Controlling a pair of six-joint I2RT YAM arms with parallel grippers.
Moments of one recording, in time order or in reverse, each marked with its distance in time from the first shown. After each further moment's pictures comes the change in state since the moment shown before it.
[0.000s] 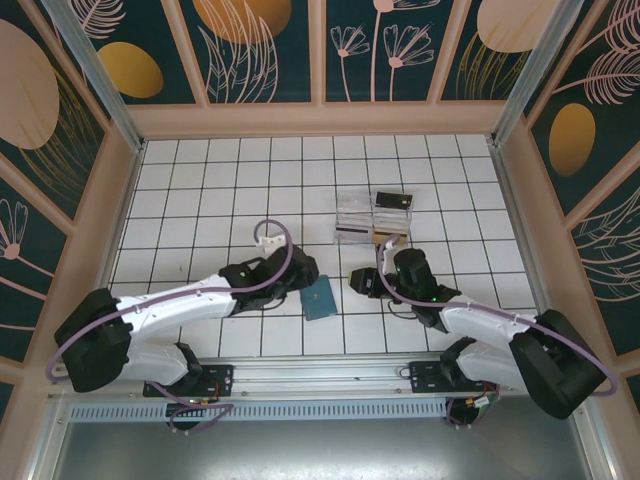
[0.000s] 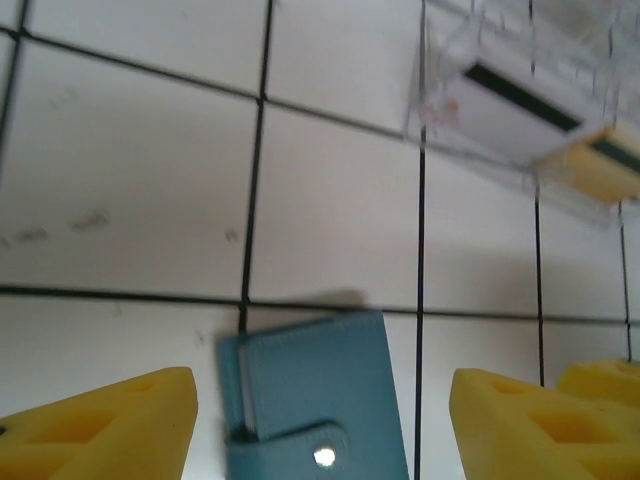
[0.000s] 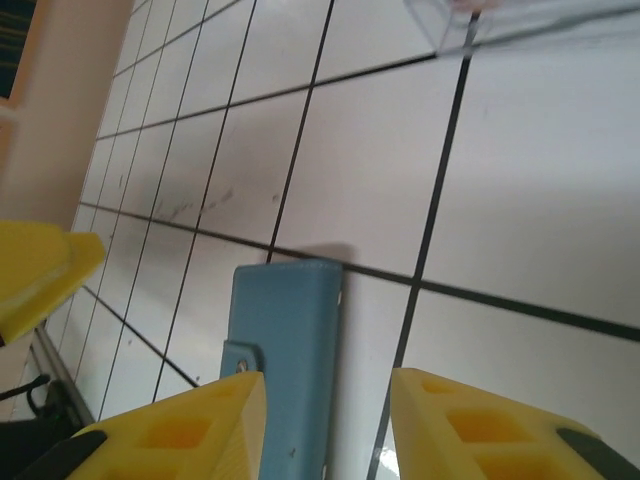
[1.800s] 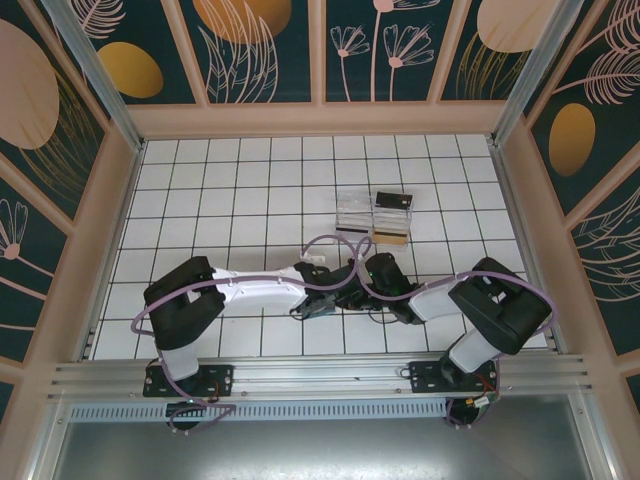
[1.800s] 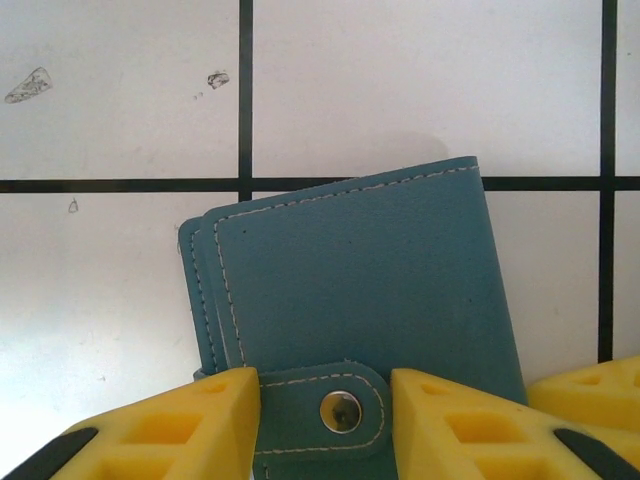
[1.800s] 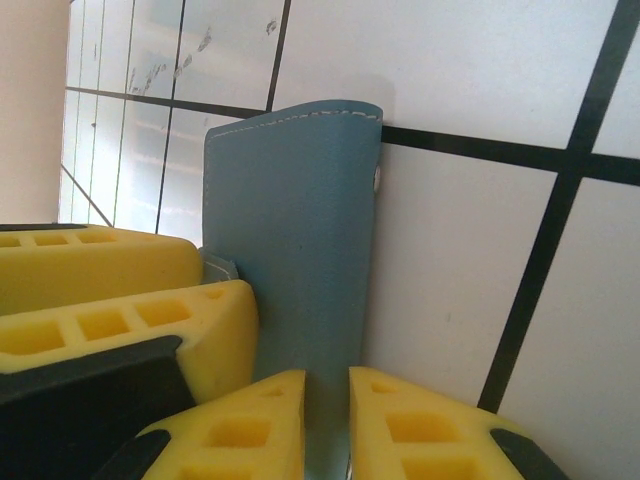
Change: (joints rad) left arm -0.156 0.472 0.346 -0.384 -0.118 -0.034; right arm 0.121 0.405 0.067 0.219 -0.119 0.071
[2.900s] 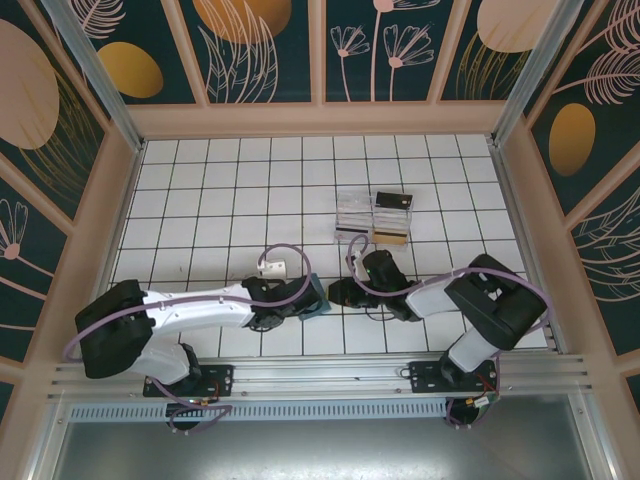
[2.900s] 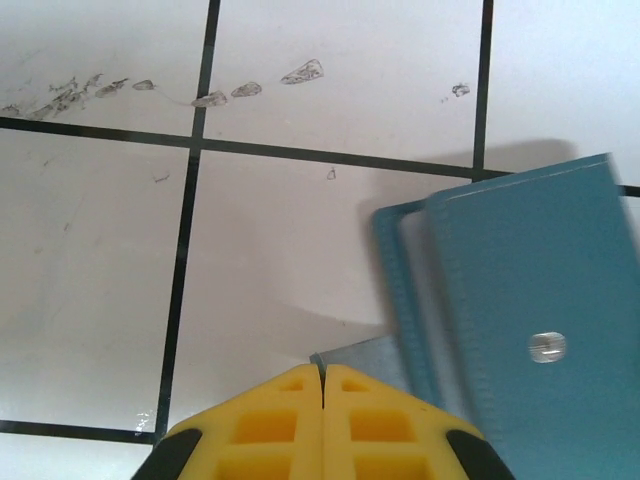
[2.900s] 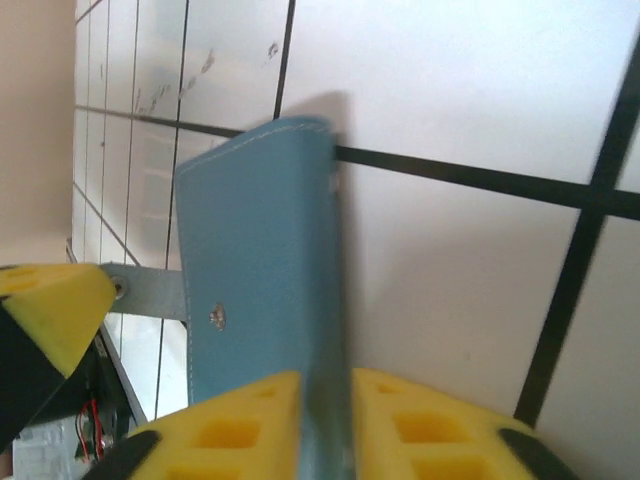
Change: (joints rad) left arm 0.022 -0.396 -0.357 0.082 -0.057 -0.072; right arm -0.006 0.013 0.033 -0.011 0.004 0.041
